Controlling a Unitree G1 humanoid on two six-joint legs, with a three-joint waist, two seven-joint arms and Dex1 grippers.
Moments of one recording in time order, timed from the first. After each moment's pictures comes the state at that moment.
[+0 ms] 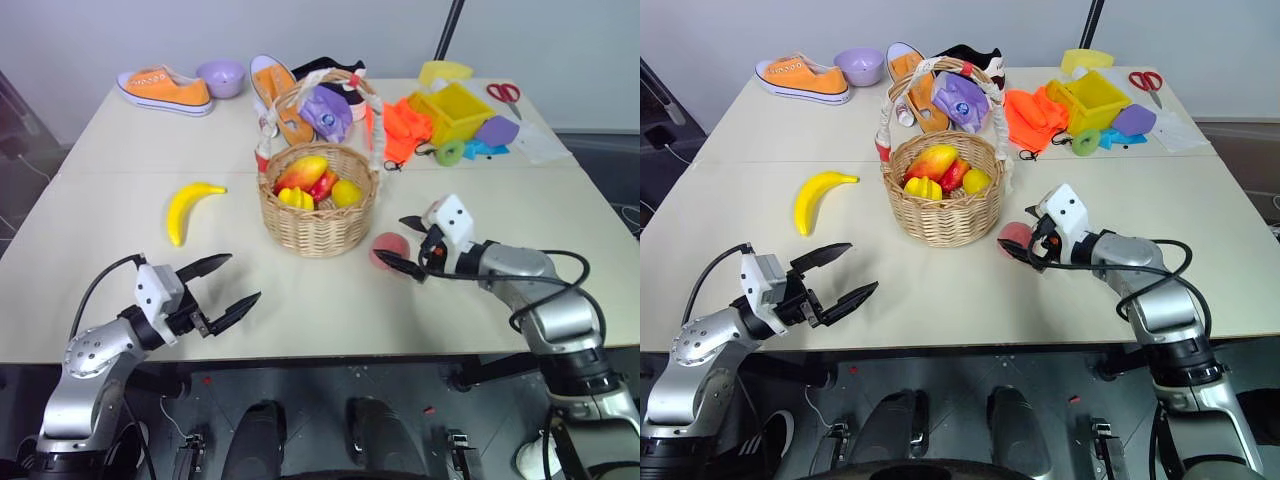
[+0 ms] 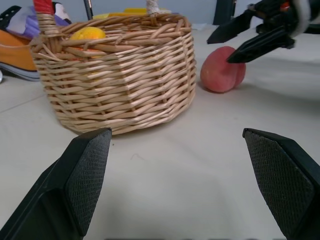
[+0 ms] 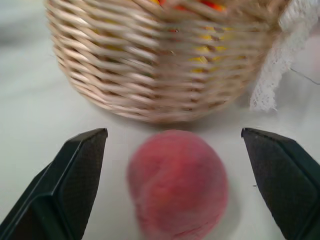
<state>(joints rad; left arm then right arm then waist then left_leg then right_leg) 0.10 0.55 0.19 -0.28 -0.48 0.06 -0.90 -0.42 -0.64 0.07 -0.11 0.31 0.56 0.73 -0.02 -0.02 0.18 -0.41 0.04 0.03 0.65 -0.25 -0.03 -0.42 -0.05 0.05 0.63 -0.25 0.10</state>
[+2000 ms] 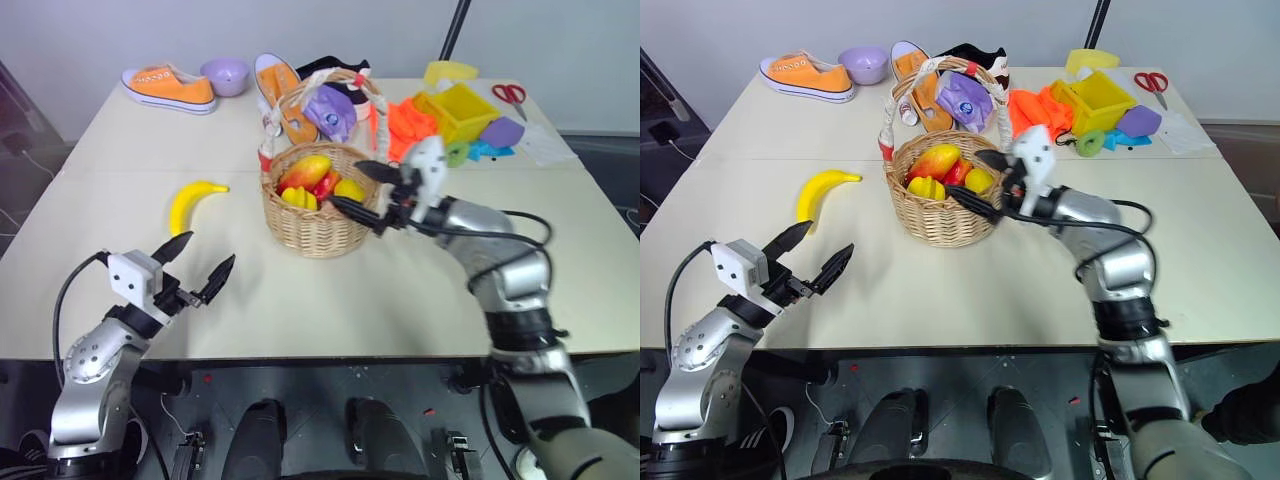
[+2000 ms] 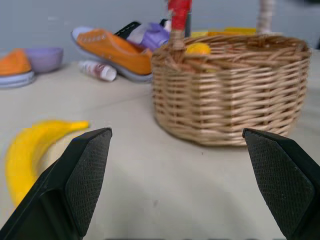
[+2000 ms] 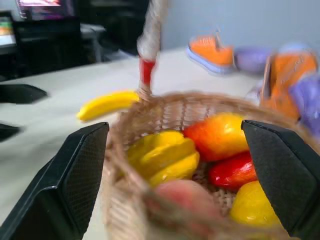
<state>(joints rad) 0.12 0.42 0.26 -0.31 -0.44 0.05 -0.59 -0.55 -0.46 -0.03 -0.17 0.46 0.45 0.82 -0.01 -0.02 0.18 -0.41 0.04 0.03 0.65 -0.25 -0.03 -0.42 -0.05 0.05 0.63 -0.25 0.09</state>
